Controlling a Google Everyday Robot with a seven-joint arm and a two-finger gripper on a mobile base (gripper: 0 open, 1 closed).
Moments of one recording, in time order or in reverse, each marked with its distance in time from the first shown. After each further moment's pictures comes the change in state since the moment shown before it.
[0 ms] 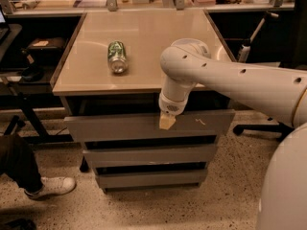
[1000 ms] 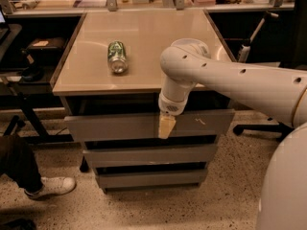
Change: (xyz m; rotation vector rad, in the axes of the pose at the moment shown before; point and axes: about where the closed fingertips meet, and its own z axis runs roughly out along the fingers) arm 0.000 0.000 0.000 0.000 0.000 0.000
